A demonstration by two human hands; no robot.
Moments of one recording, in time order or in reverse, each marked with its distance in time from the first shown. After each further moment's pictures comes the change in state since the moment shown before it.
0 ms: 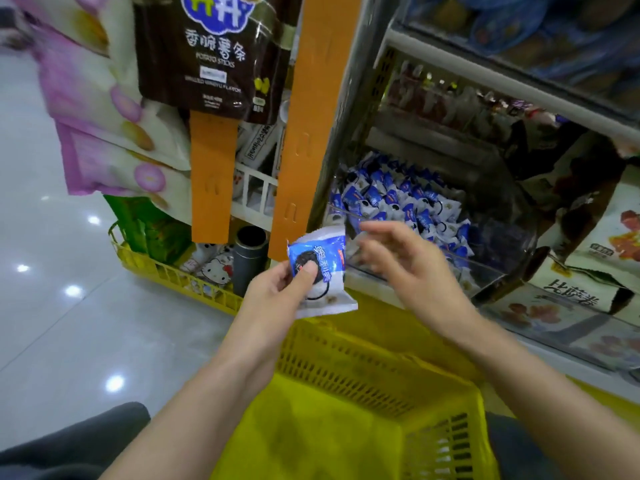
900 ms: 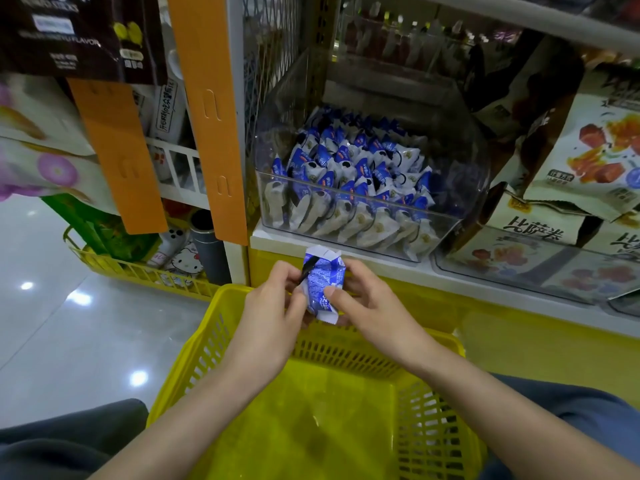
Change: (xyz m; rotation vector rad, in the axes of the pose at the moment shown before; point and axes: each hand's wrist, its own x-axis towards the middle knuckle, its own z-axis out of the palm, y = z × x) left_hand 0.004 -0.055 0.038 0.687 -0.066 0.247; right_hand -0.060 0.063 0.015 0.436 -0.067 0.368
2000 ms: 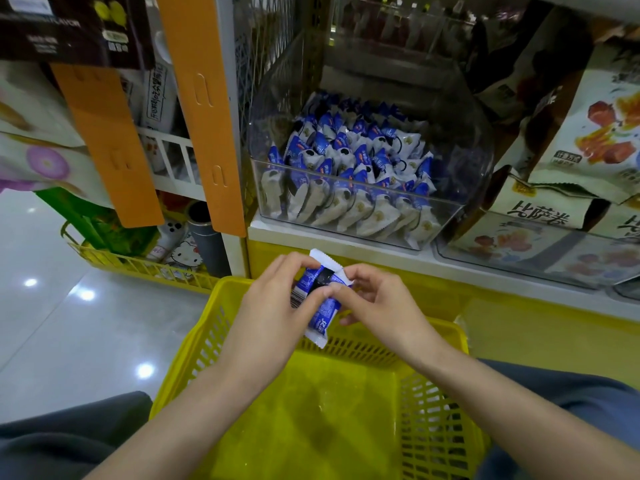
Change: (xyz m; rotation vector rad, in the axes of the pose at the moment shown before) left_hand -0.005 0.003 -0.001 0.208 0.034 0.200; right_hand -0.008 0.003 -0.002 -0.064 0.103 0.065
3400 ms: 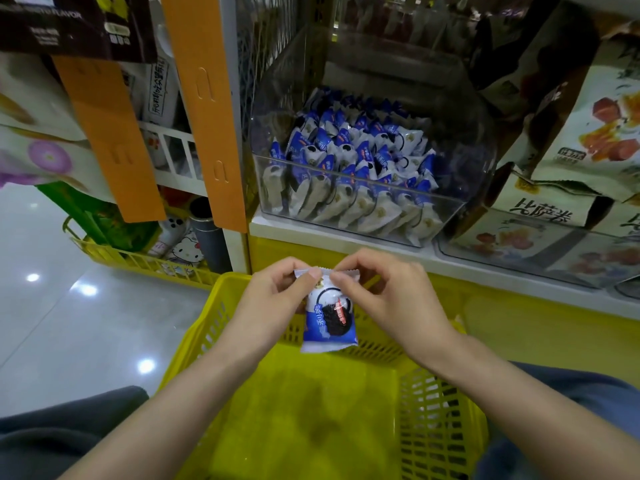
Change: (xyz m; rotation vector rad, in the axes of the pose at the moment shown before) left_hand 0.008 0.006 0.001 -0.676 -0.110 -0.384; right_hand -0.006 -0.016 -0.013 -0.546 0.121 -0.383
